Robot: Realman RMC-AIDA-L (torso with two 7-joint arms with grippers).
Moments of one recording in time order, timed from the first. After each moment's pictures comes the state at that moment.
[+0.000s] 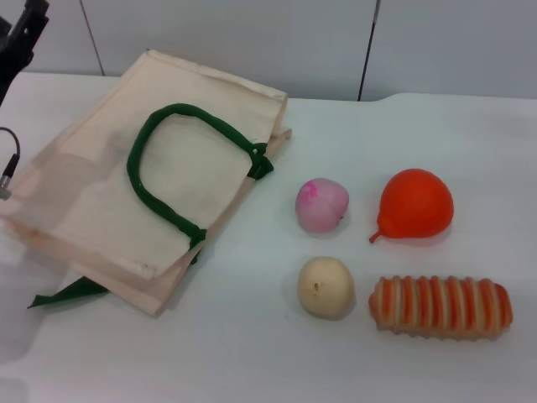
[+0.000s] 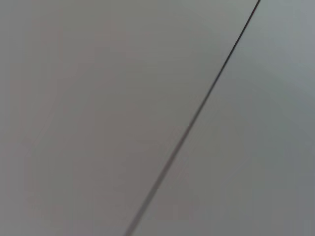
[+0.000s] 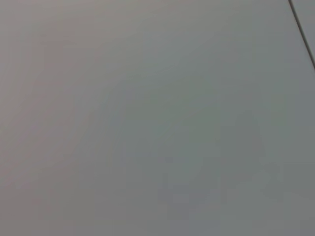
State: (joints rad) left arm -0.57 -2.01 0.35 0.08 -2.10 -1.30 2.20; right arm 0.64 2.03 -0.09 -0.01 -1.17 -1.11 0.50
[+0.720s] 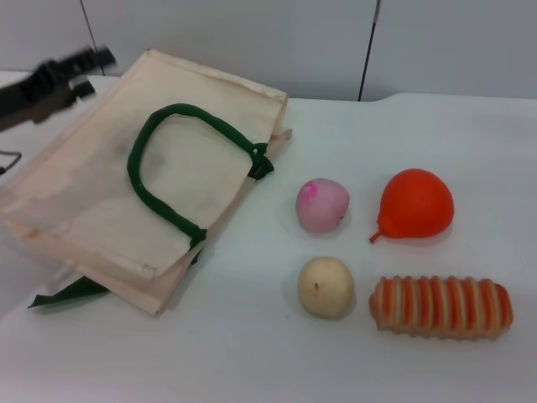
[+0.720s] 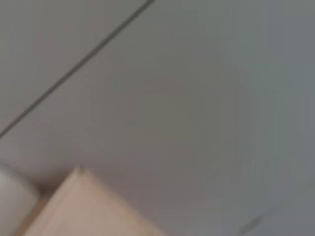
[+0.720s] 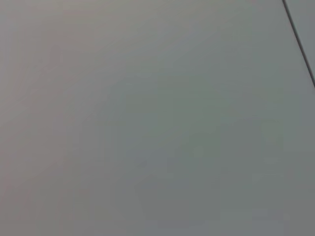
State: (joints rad) left arm -0.53 -1.95 0.49 0.60 -1.33 -1.27 1.00; right arm 0.63 2.03 -0.09 -0.01 -1.17 -1.11 0.50
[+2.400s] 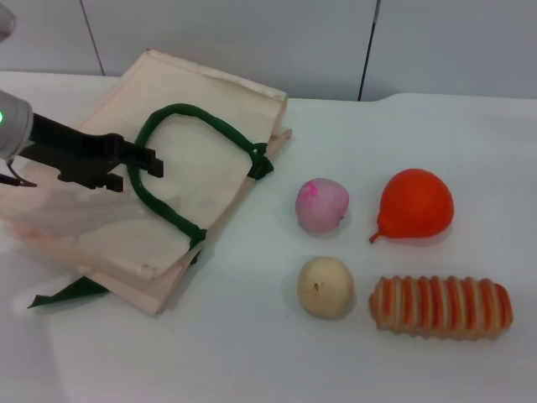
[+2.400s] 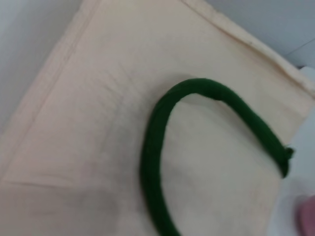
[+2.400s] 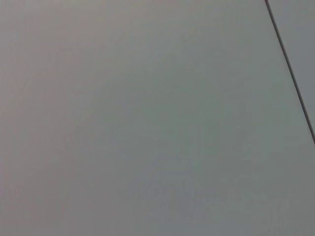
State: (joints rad) left arm -0.83 -1.91 0.49 0.70 -0.45 -1.47 0.55; right arm 0.63 2.03 -0.09 -0.03 -1.15 -1.09 0.50
